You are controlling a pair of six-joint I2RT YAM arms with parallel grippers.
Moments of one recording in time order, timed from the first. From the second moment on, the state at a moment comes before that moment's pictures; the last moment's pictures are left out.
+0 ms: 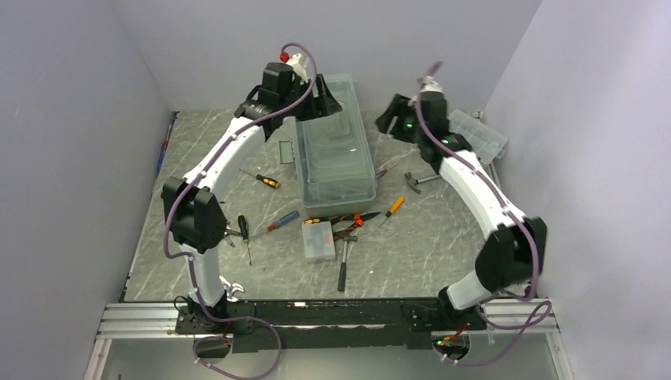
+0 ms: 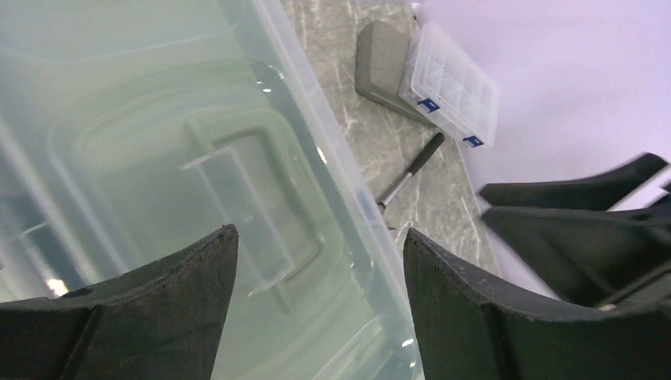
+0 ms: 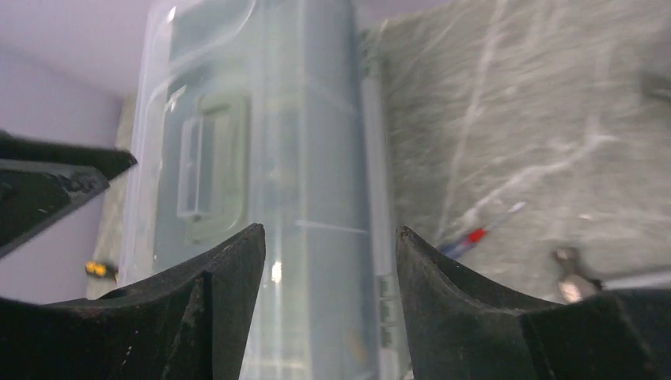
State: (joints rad) left arm -0.42 1.90 1.88 -0.37 0.30 -0.55; right arm 0.32 1.58 1.42 -0.27 -0.05 0.52
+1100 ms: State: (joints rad) left arm -0.31 1.73 1.72 -0.49 0.14 -0.47; right arm 0.25 1.69 1.38 -0.19 -0.50 0.46
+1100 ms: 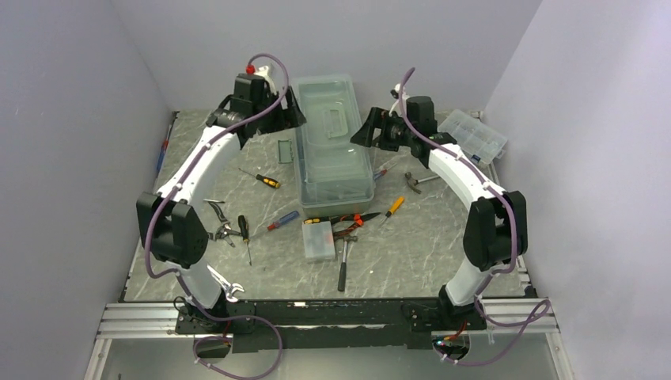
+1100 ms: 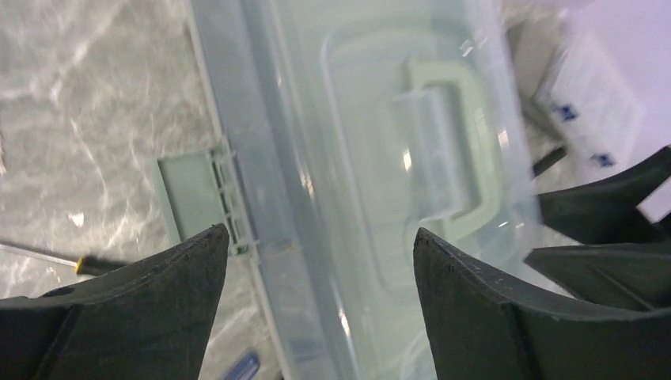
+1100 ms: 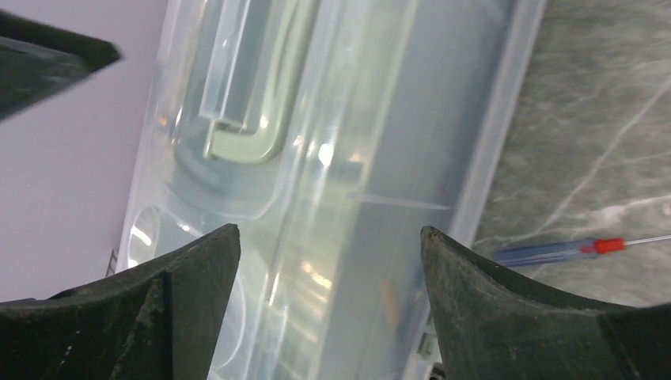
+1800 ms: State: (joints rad) left arm -0.39 1.49 1.14 -0.10 0.23 -0.64; right arm 0.35 1.42 1.07 -0.17 -0.45 0.47
